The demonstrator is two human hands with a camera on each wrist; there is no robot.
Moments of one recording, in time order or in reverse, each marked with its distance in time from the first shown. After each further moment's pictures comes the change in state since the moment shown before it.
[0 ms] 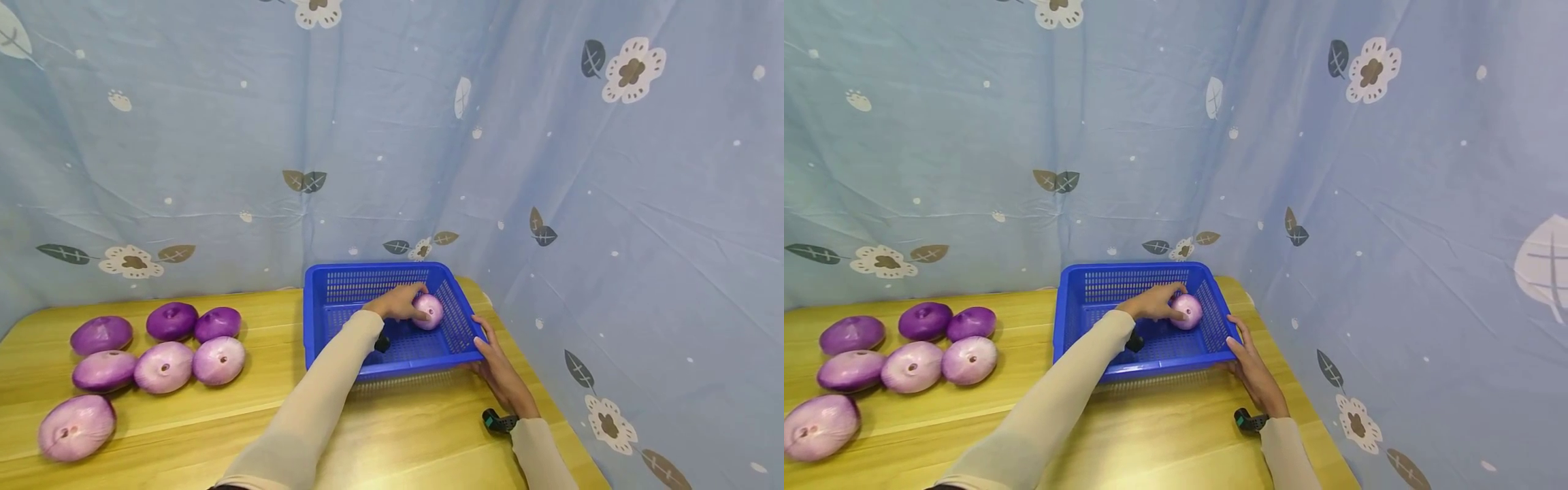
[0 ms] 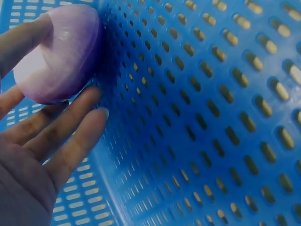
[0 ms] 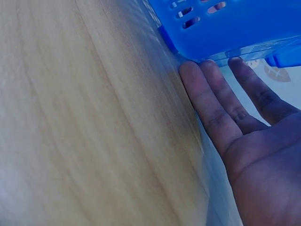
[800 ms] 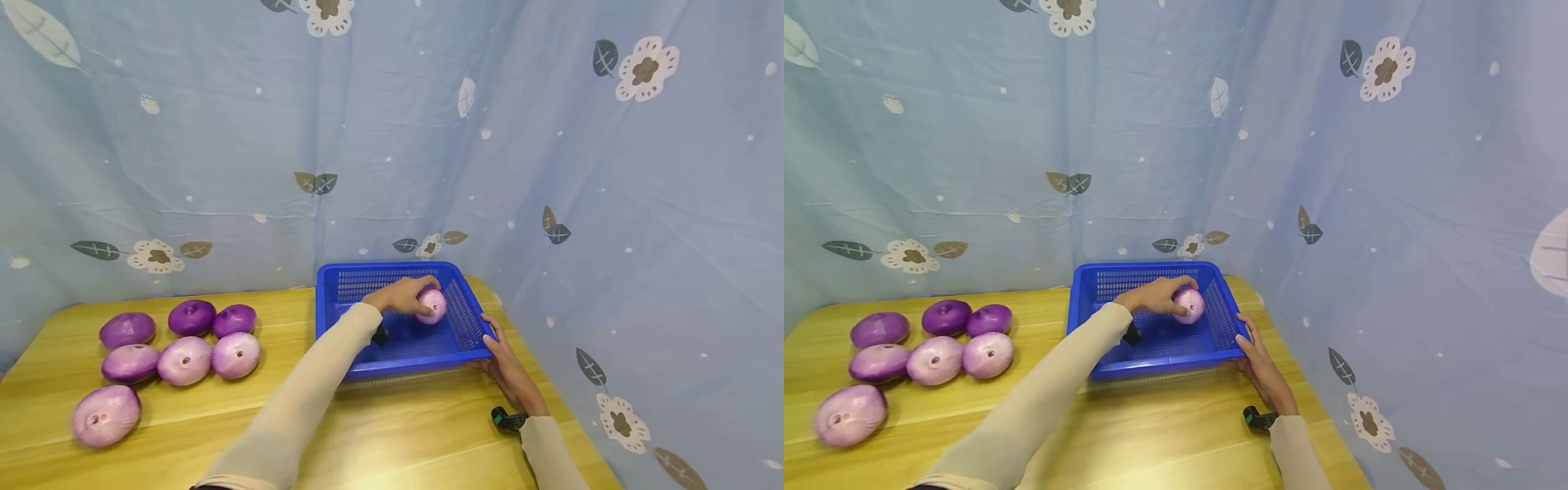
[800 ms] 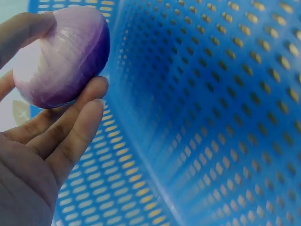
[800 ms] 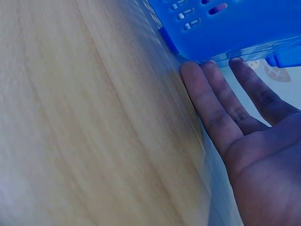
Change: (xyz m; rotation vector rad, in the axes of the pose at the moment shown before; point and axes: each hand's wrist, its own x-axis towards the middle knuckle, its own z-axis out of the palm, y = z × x) left_hand -0.012 0.011 -0.026 0.162 0.017 0.092; right_hand 0.012 0.003 -0.010 -0.005 -0.068 -0.054
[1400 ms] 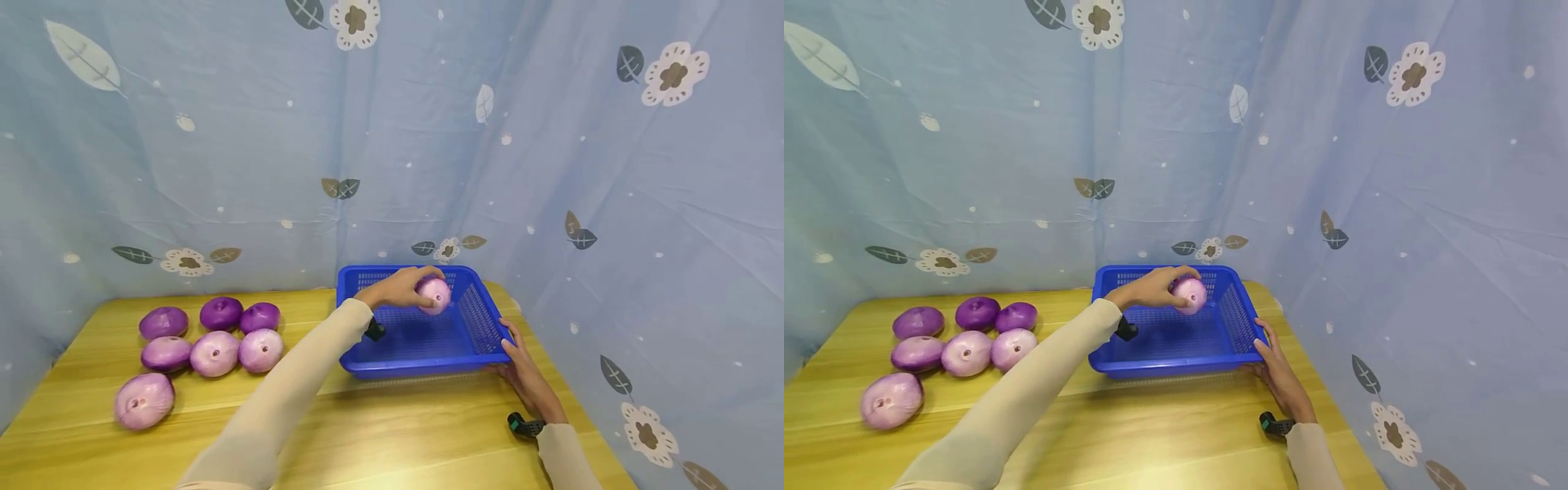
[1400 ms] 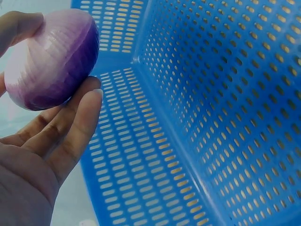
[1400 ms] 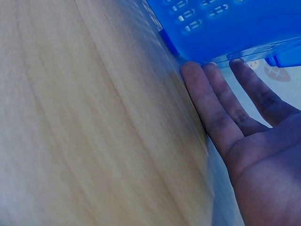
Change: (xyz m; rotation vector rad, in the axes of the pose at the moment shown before) left_hand -0.042 -0.003 -0.049 -0.030 0.056 0.092; right_hand 0.001 0.001 0.010 0.007 -0.004 -0.027
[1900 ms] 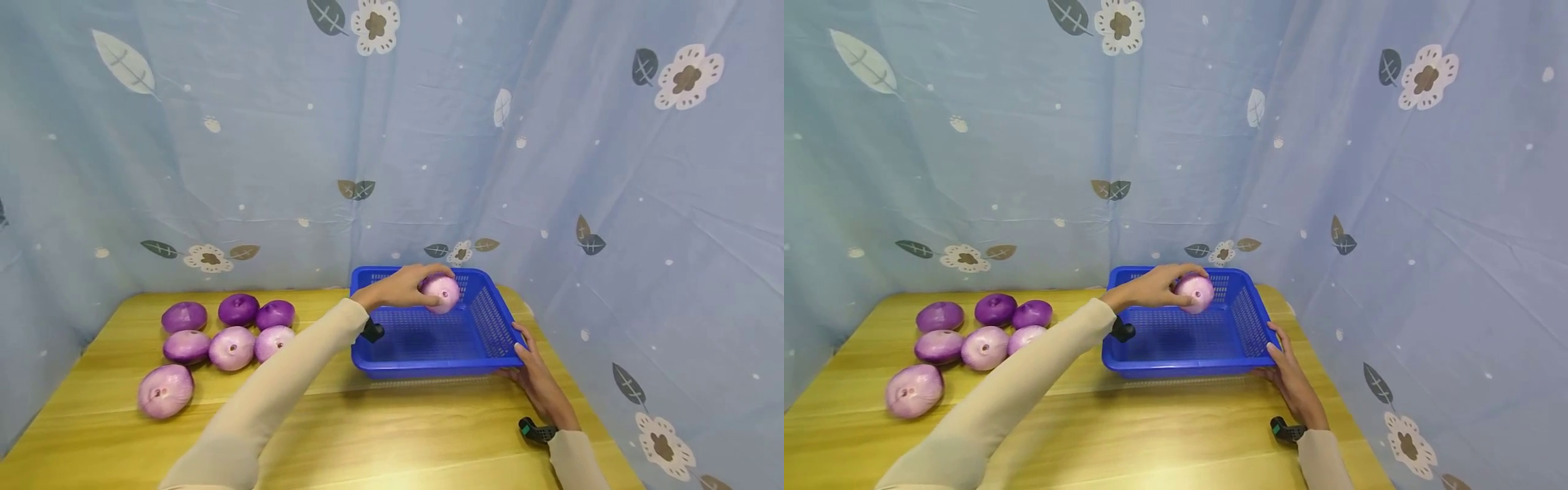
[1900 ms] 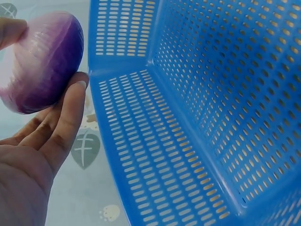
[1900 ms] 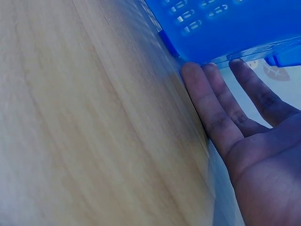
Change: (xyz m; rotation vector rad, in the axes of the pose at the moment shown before) left_hand -0.029 0.013 -0.016 0.009 0.047 0.057; right_hand -0.003 0.002 0.002 0.032 0.015 -0.002
